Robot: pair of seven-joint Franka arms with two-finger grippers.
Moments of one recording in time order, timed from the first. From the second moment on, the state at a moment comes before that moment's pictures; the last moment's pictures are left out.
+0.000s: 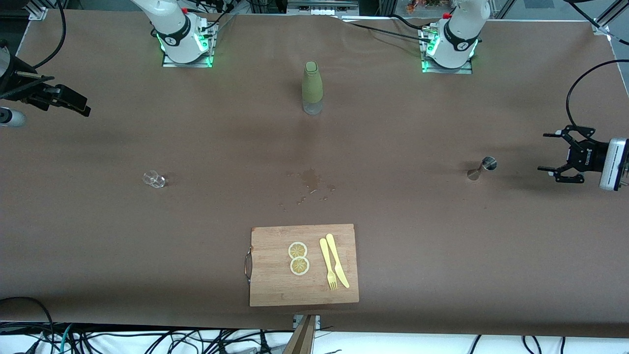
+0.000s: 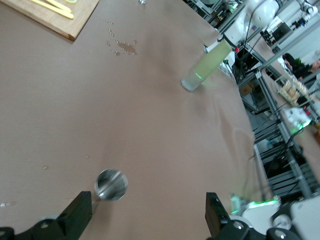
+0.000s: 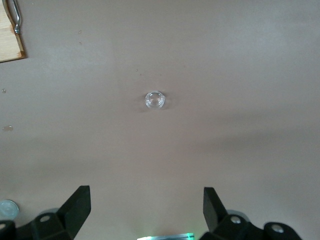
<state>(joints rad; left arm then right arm) 0.37 0.57 0.12 -1.42 -0.60 1.19 1.71 0.00 -0.04 -0.02 -1.68 -0.02 1.56 0.11</state>
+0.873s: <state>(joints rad) 0.19 0.28 0.11 -1.42 -0.49 1.18 1.16 0.00 -0.04 -0.02 -1.68 -0.02 1.58 0.11</state>
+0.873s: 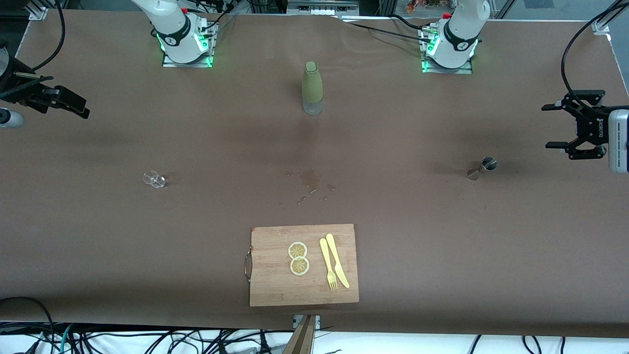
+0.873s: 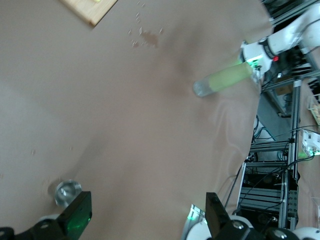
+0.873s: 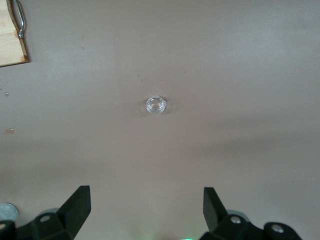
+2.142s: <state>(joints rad) -0.25 0.13 0.20 -1.42 -0.12 1.18 0.27 0.00 -0.04 -0.02 -1.68 -0.02 1.58 0.11</state>
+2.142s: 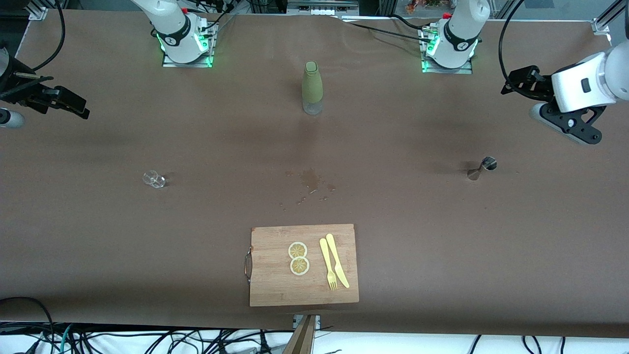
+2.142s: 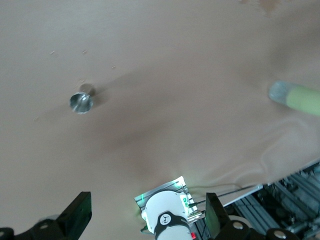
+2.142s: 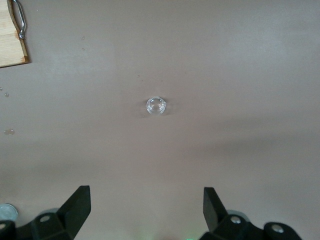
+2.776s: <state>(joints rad) -0.06 0.02 -0.04 -1.58 -0.06 1.34 0.12 0.00 -0.04 -0.02 -1.68 -0.02 1.58 0.11</state>
